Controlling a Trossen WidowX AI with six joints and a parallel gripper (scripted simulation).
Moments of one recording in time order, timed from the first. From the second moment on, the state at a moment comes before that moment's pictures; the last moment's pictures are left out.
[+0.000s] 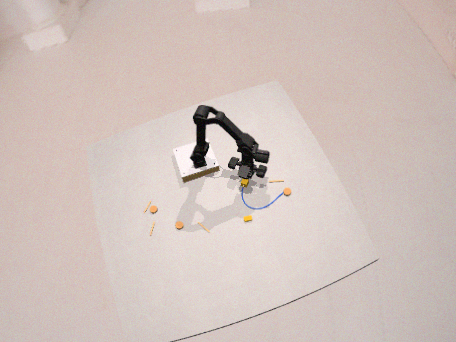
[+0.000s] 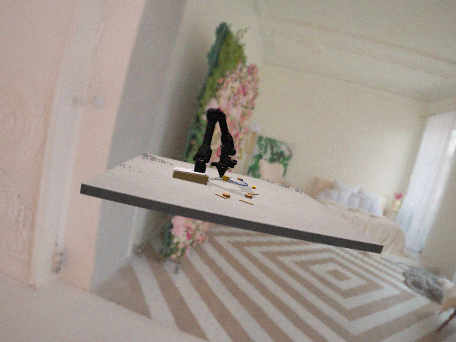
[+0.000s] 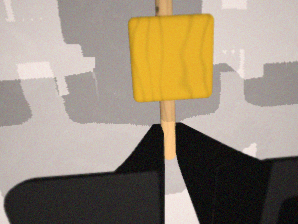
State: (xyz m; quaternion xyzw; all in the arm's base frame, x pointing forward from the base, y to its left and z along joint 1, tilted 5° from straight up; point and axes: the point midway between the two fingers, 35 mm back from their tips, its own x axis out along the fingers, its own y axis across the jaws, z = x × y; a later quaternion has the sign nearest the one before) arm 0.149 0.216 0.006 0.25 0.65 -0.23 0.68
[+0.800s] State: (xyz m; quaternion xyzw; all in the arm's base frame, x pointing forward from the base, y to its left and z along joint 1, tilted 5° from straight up) arm 0.124 0.235 0.009 0.25 0.65 -0.23 0.68
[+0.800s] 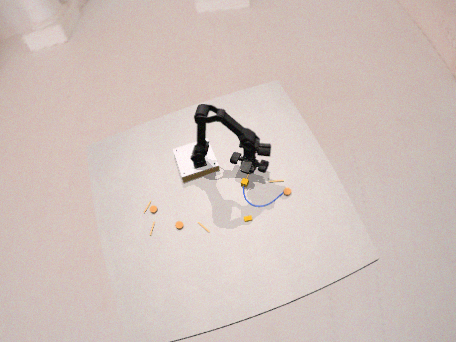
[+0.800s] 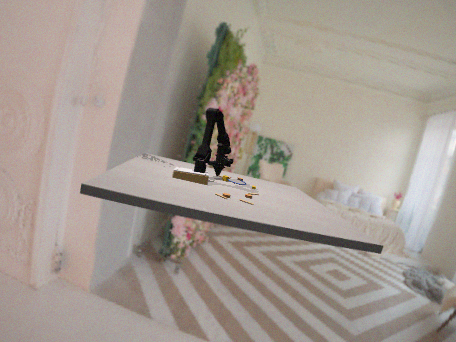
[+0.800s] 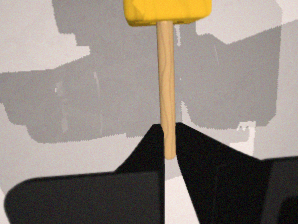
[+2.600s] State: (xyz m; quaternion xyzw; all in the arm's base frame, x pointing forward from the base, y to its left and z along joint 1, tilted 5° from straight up) arm 0.076 0.274 0.004 0.24 0.65 -0.23 0.68
